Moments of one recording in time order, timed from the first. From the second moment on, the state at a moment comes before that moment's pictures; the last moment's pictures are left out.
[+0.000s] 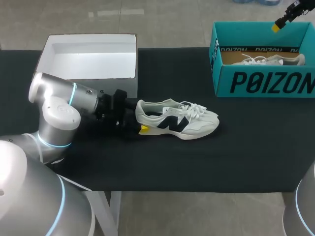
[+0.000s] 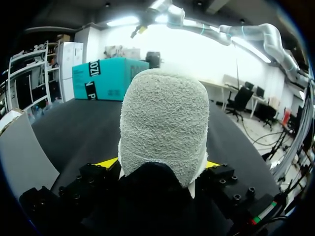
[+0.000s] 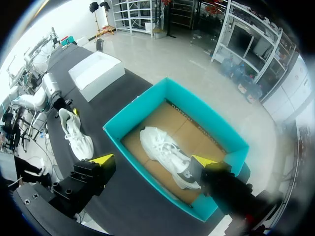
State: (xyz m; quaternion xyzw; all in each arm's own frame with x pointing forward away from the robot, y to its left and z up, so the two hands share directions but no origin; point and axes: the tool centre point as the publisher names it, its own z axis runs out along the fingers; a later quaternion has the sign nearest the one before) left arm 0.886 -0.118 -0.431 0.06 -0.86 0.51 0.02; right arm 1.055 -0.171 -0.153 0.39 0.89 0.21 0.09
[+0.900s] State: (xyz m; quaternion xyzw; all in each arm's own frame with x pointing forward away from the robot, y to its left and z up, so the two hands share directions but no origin) left arm 0.886 -0.118 -0.431 0.06 -0.86 0.51 0.02; right arm 1.005 -0.057 -0.154 0.59 0.78 0.19 0.04
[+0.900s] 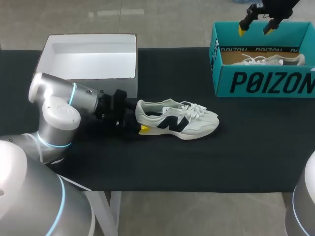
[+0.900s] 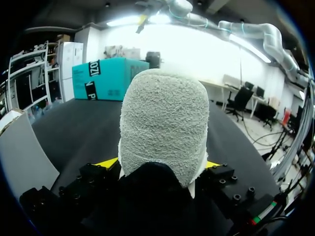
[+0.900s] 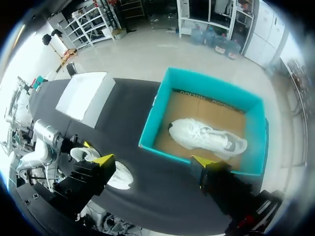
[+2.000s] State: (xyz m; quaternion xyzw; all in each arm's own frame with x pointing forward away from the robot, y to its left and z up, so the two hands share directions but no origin) left arm 0.886 -0.118 -0.431 0.06 -0.86 0.51 0.02; right arm 0.969 0.002 -0.147 0.71 0.69 0.15 0.04
